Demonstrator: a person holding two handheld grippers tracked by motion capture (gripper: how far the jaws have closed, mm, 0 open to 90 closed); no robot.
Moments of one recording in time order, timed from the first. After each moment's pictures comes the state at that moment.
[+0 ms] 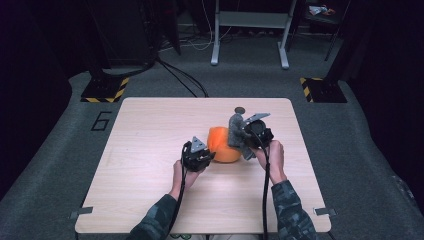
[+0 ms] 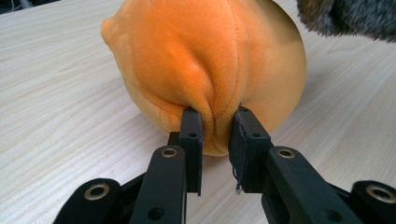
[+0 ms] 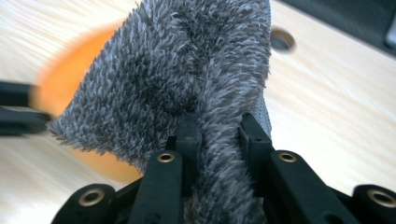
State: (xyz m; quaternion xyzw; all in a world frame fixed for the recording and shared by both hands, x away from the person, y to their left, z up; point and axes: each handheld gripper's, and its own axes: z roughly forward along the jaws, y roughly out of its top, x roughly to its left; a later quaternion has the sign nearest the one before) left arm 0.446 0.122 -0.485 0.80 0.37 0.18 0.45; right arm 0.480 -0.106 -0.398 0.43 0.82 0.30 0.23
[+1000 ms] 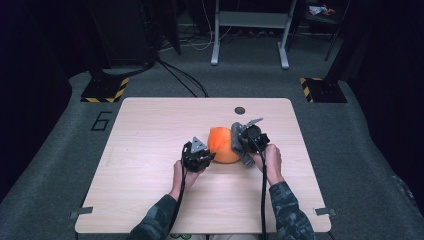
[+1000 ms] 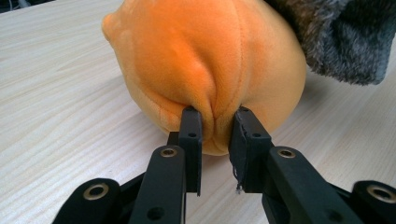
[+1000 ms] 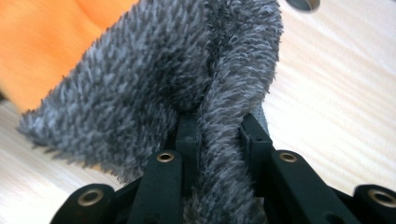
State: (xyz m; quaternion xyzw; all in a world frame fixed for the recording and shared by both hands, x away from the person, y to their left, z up) left arm 0.446 0.121 -0.487 0.80 0.37 0.18 0.45; right arm 0.493 -0.107 -0.439 0.44 0.84 0.24 0.21
